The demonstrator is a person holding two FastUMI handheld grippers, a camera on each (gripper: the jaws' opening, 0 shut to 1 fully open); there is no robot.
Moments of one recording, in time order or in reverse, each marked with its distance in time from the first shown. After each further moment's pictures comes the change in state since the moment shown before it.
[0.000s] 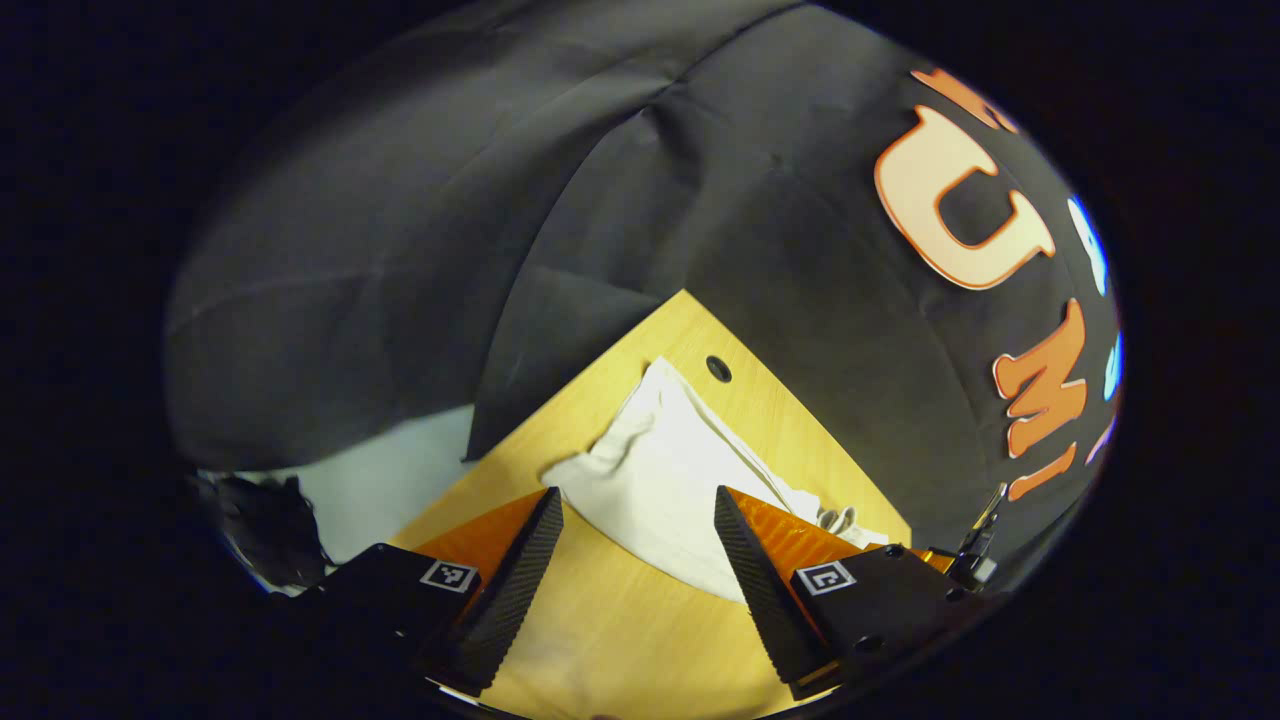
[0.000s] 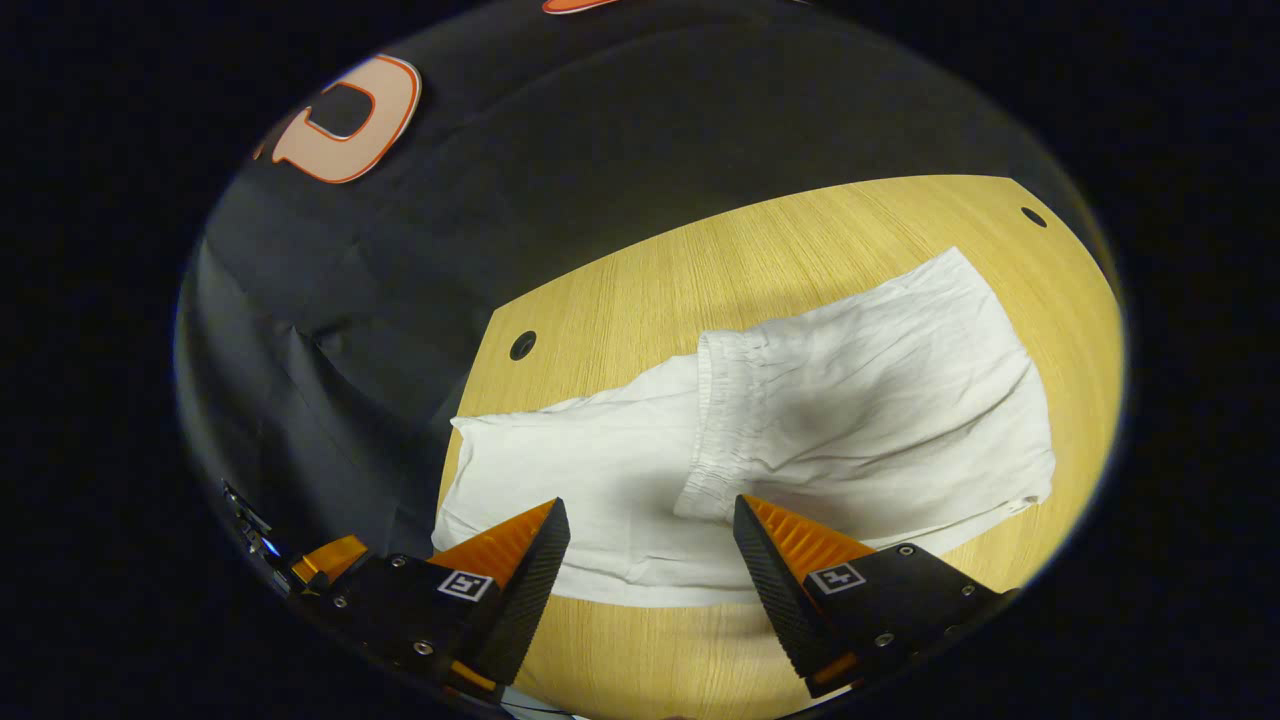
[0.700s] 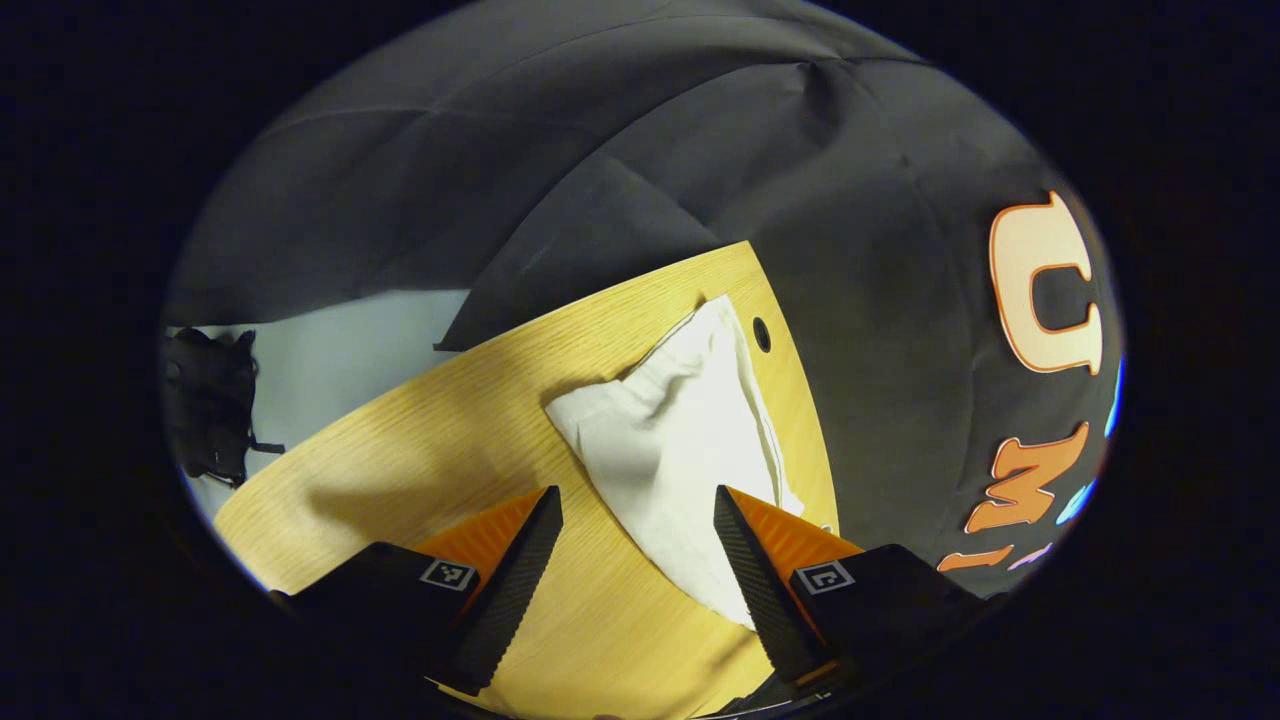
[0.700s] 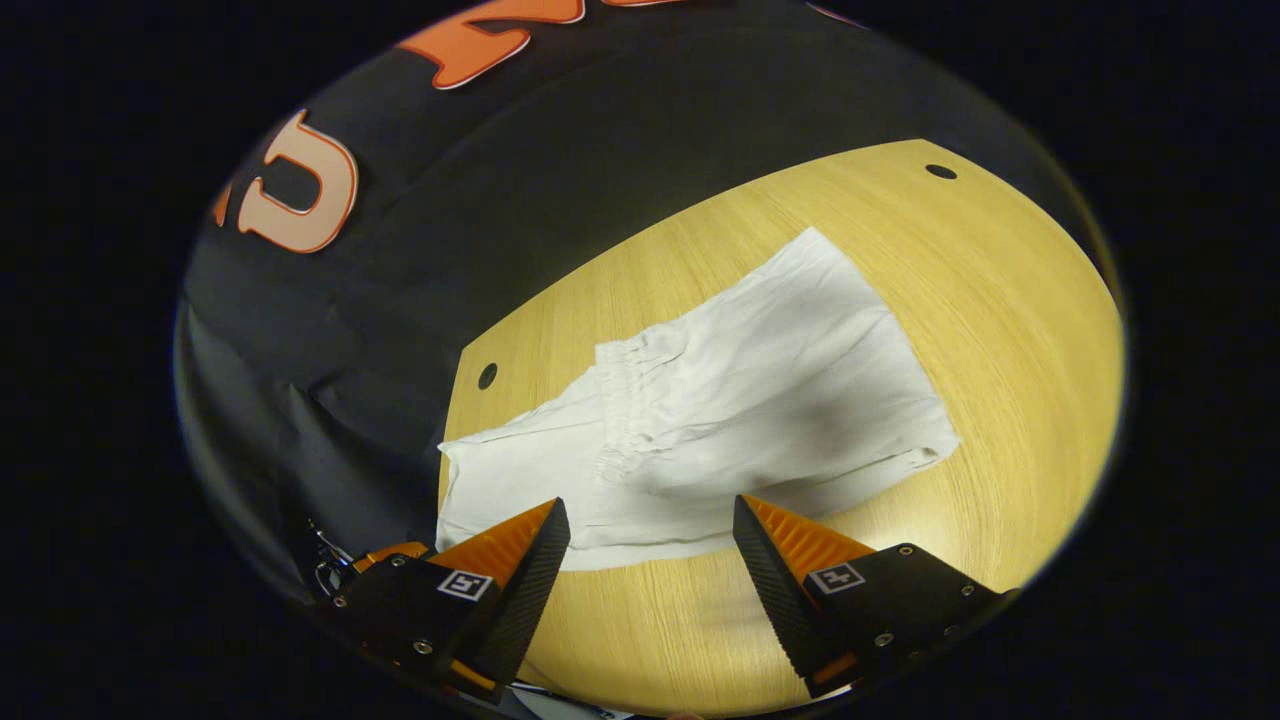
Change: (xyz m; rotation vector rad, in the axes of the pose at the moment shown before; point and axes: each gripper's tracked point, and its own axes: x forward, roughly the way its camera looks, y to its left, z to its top) left arm 0.058 0.025 -0.039 -0.289 0.155 -0.015; right arm -0.069 -0.077 -0.006 0.176 -0.057 -0.062
